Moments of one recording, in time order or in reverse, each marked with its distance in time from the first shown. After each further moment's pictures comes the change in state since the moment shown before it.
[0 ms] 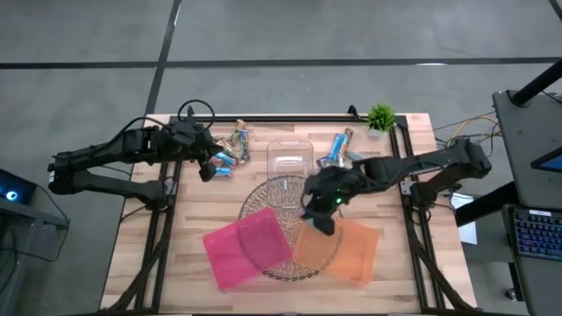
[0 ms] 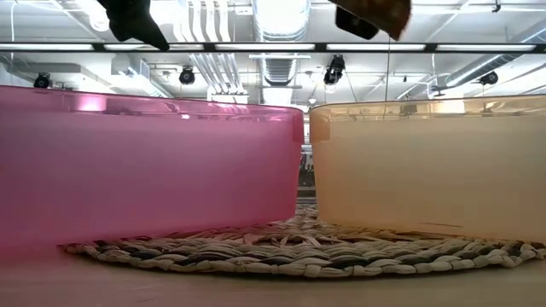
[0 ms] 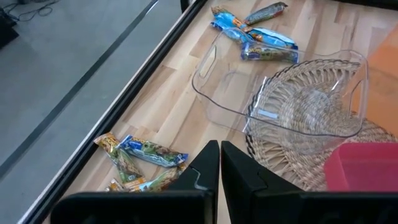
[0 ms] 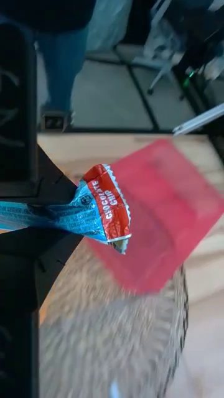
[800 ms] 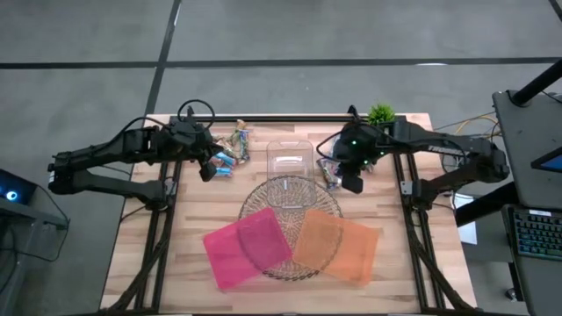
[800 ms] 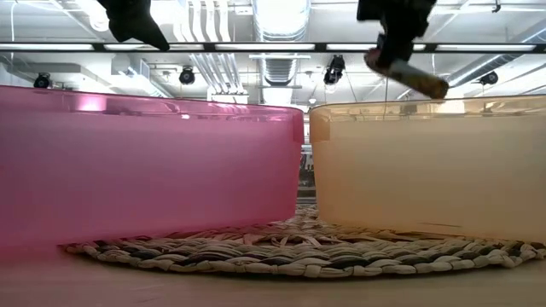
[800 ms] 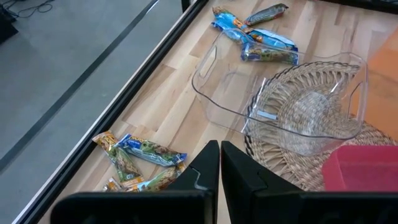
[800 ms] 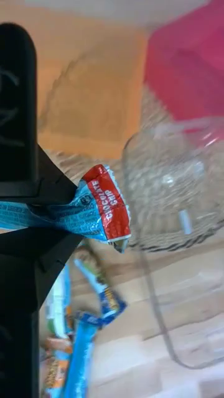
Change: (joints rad) left arm 0.000 0.000 0.000 0.000 0.000 -0.025; right arm -0.374 -0.202 -0.066 -0.457 0.006 -0.481
